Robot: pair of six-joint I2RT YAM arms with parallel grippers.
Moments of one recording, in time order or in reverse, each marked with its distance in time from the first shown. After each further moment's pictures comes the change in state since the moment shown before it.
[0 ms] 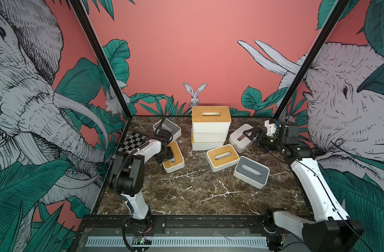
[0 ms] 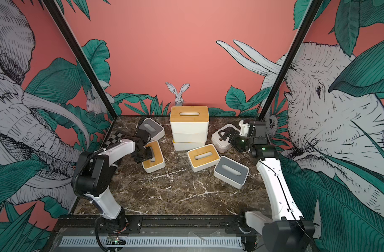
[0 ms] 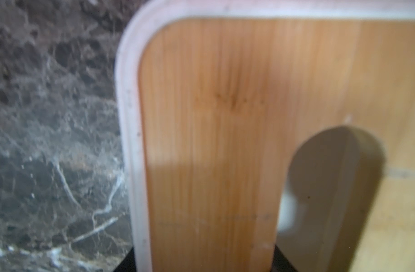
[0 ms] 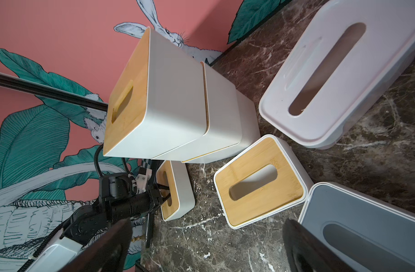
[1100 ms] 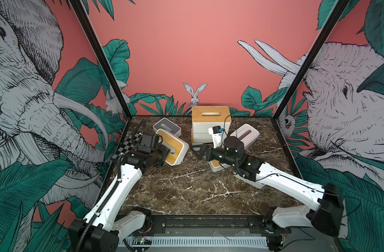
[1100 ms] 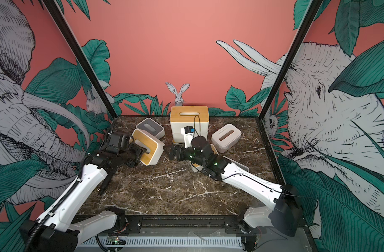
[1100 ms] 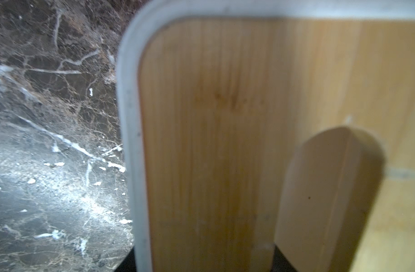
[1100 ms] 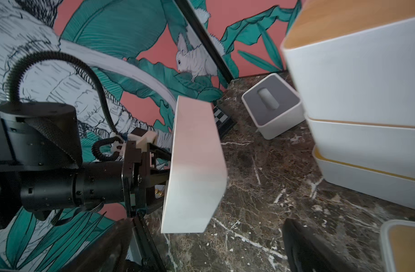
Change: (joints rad) left arm -0.066 -0.661 -0.095 -0.065 0.154 -0.681; right arm 0.849 0.217 -0.076 0.695 0.425 -0.032
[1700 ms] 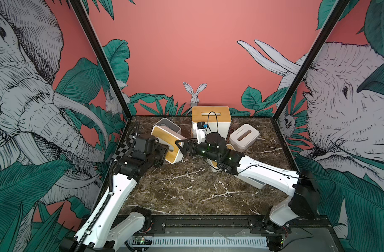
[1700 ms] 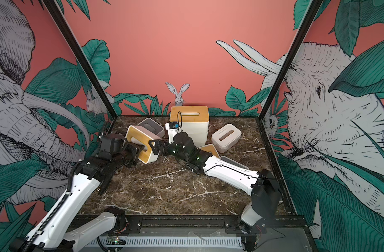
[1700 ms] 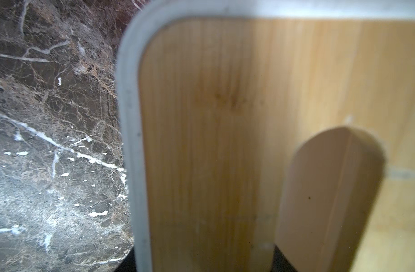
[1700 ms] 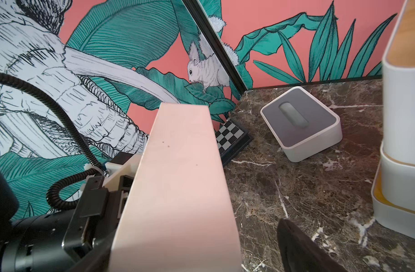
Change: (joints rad) left arm -0.010 -0.116 0.000 0.033 0.001 -0.077; right arm 0.050 0.212 0.179 0.072 0.055 0.035
